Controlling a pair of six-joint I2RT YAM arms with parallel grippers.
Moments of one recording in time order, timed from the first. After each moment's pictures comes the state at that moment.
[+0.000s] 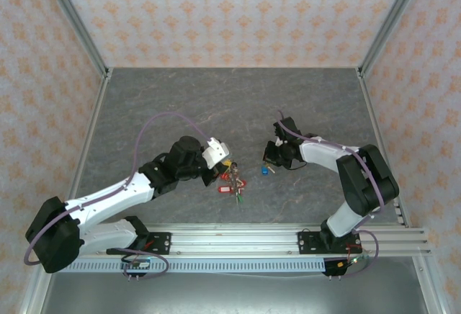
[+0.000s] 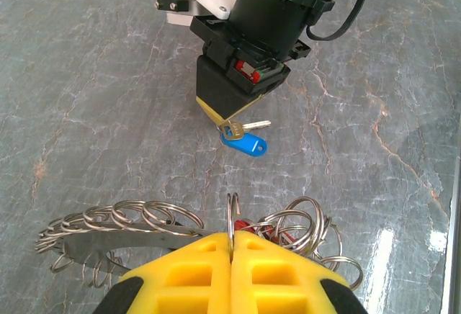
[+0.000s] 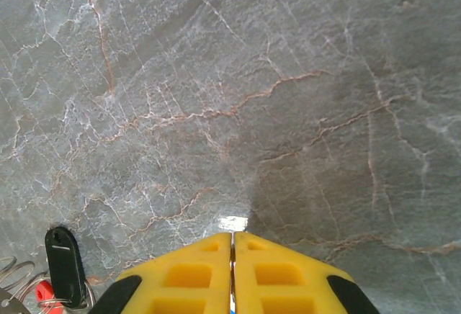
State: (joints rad) left arm -0.73 1.12 0.65 -0.09 0.26 0.15; right arm 0.43 1.61 0.82 -0.34 -0.27 0.72
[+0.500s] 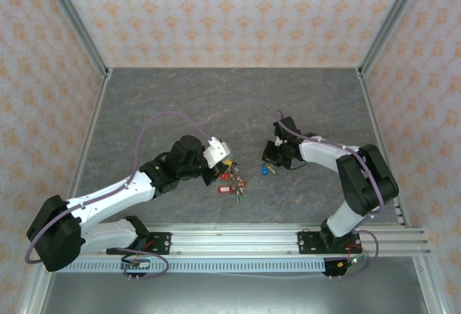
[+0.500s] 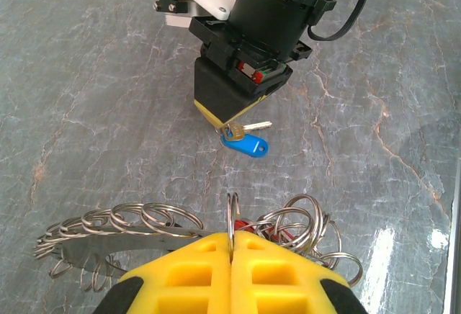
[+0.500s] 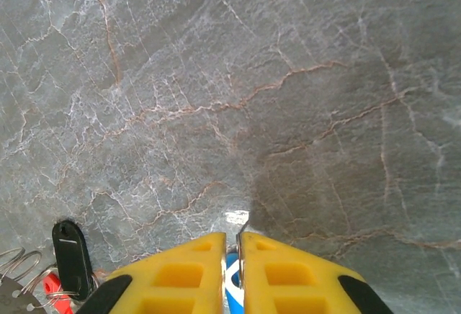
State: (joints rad) left arm -0.73 1.14 0.66 -0.09 0.26 0.15; right arm 0.43 1.62 0.83 -0.36 -0.29 0.72
